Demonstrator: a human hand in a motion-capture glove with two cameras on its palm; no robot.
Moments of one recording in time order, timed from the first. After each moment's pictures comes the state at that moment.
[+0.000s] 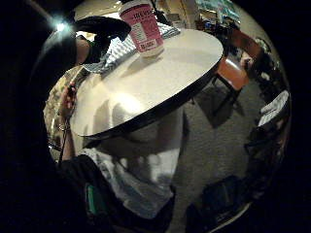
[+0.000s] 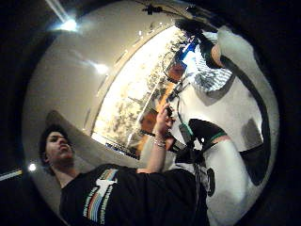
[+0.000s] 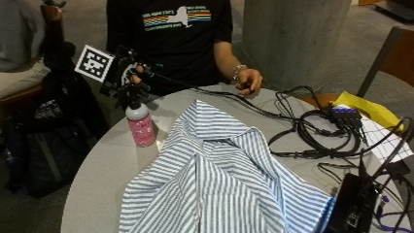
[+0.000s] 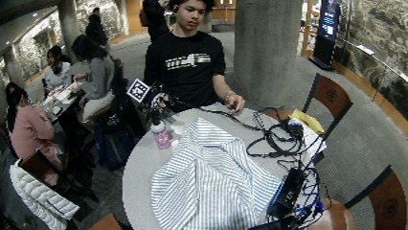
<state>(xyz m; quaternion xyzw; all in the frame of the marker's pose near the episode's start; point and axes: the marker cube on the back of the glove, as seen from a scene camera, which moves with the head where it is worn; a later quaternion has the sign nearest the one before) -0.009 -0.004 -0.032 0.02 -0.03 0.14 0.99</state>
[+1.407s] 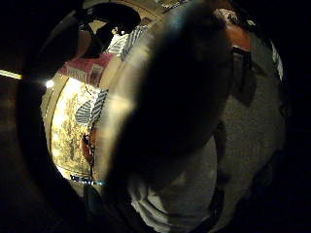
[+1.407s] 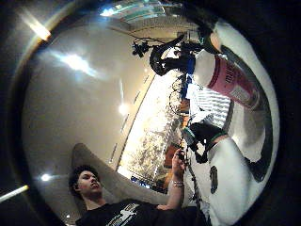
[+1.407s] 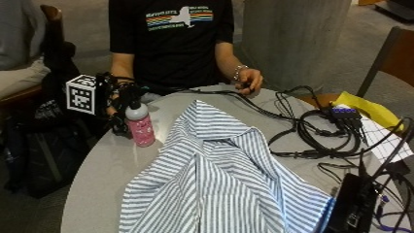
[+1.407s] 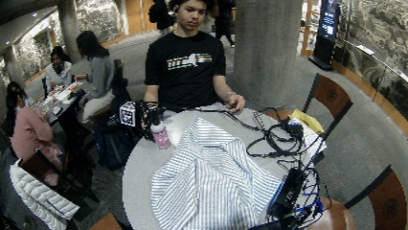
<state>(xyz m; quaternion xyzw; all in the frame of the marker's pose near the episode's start) 0.074 -0.051 -0.019 0.18 -0.16 0.28 0.93</state>
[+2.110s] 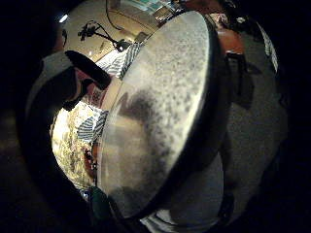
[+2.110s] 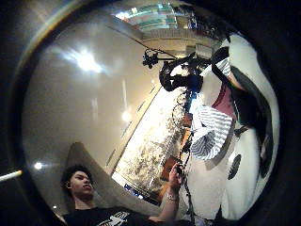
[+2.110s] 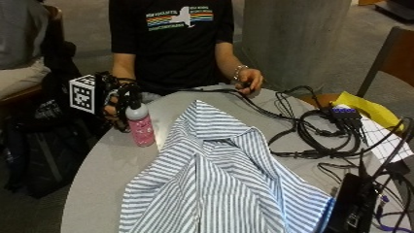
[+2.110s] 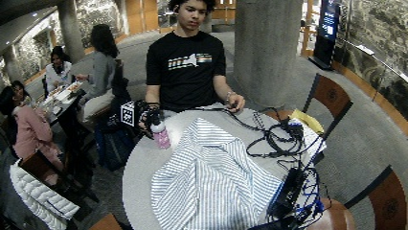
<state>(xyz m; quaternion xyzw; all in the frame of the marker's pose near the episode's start) 0.076 -0.052 -0.020 0.27 -0.15 0.28 0.91</state>
